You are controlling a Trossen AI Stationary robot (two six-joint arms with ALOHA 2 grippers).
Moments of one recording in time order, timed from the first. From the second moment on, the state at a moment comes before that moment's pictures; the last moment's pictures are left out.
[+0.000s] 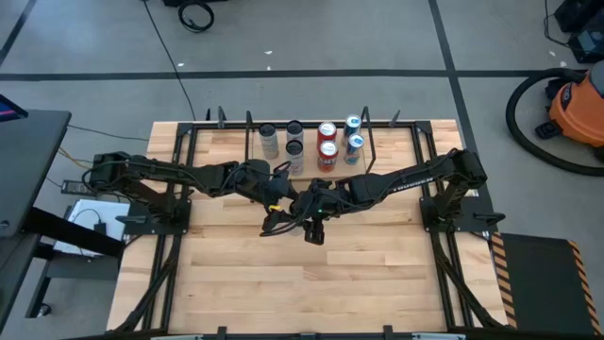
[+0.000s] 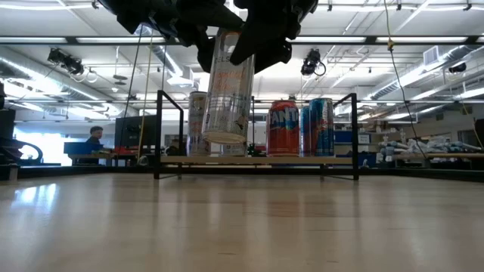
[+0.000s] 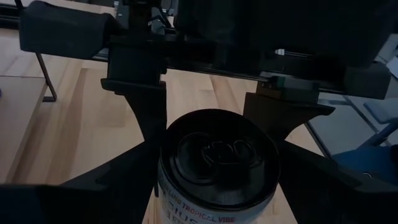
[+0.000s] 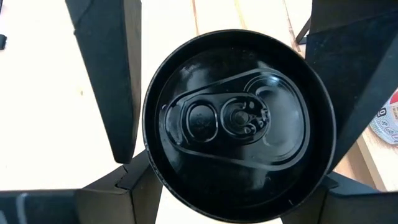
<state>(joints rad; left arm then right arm) 0.03 1.45 0.91 0.11 0.29 -0.11 0.15 1.77 1.46 -0.56 0.16 0.25</state>
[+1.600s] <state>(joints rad) 0.03 1.45 0.91 0.11 0.20 0.03 0.13 1.76 1.46 -0.56 0.14 0.24</state>
